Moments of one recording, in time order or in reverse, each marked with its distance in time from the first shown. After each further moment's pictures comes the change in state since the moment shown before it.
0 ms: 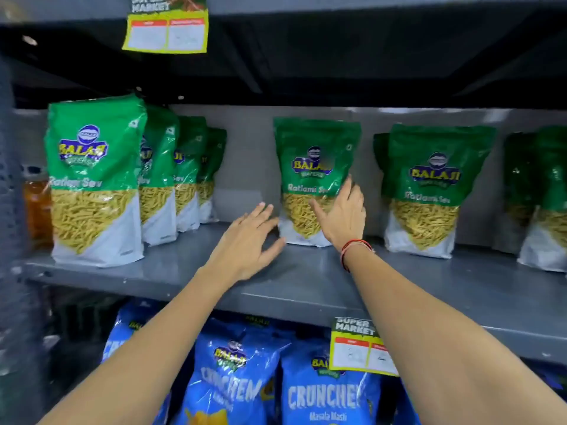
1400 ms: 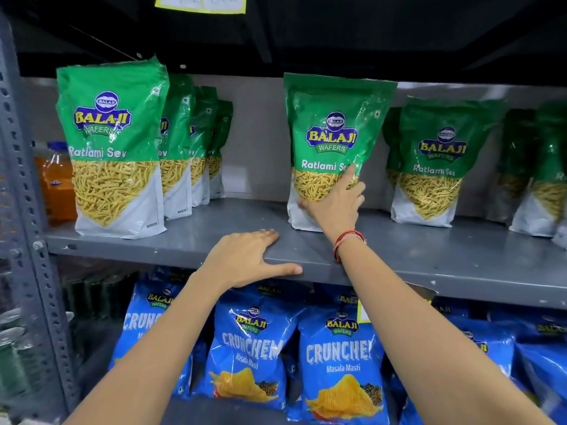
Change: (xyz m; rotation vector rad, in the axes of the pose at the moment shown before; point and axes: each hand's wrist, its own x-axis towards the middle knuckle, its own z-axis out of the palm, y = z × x) left_hand -0.070 -0.021 -0.009 0.003 -0.318 -0.063; right_hand -0.059 -0.058 0.006 0.128 0.019 0.261
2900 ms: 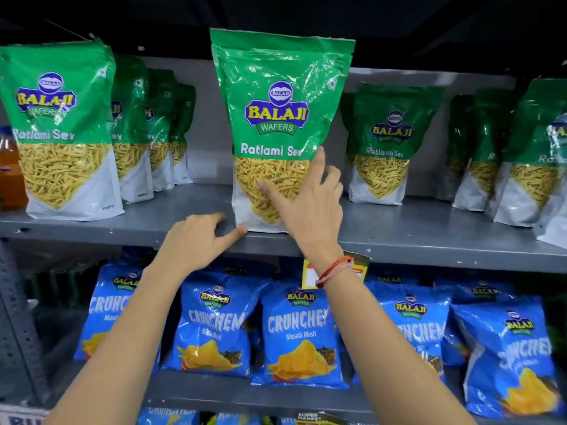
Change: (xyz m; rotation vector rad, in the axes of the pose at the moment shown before) left_hand -0.028 0.033 -0.015 -0.093 0.143 -0.242; right_hand -0.074 0.004 -0.098 -0.082 0.025 -0.201
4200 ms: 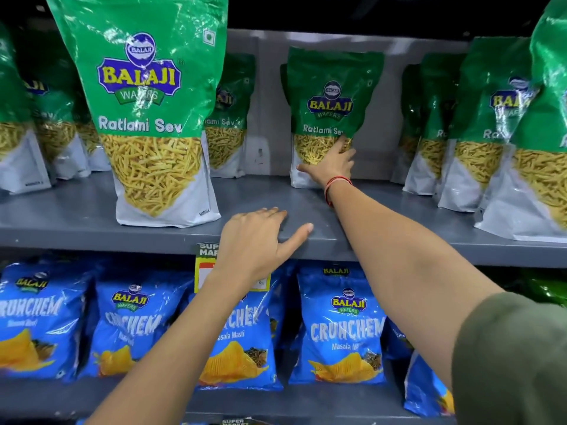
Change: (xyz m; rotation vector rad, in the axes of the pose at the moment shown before) left_hand 0.022 0.223 0.082 0.053 0.108 0.242; right_hand 0.169 0.215 0.010 -0.011 -0.180 0.343
